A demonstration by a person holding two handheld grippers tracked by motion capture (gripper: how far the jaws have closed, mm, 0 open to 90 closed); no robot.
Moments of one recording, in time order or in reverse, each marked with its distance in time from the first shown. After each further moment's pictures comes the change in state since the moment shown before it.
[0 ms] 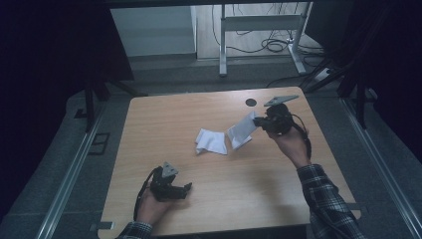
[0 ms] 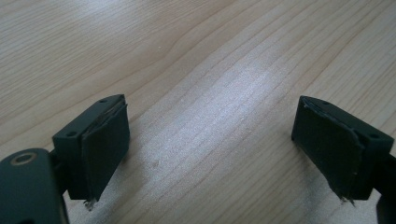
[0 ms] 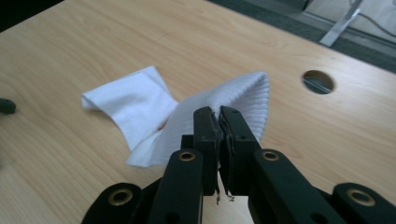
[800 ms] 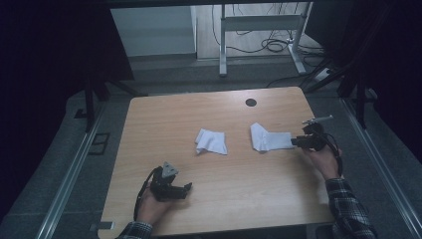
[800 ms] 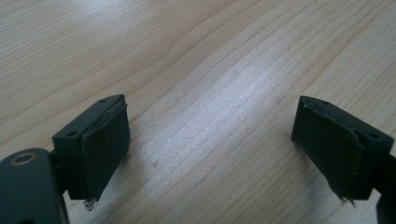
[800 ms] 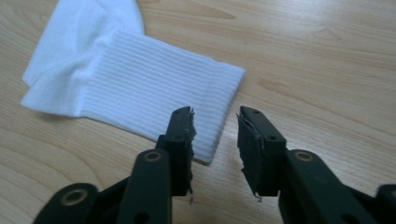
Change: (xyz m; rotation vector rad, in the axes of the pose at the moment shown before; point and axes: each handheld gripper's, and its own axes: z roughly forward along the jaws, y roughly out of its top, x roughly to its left) left arm 0.000 0.000 0.000 -0.001 0.000 0.000; right arm -0.107 -0.126 0.002 0.191 -0.179 0.244
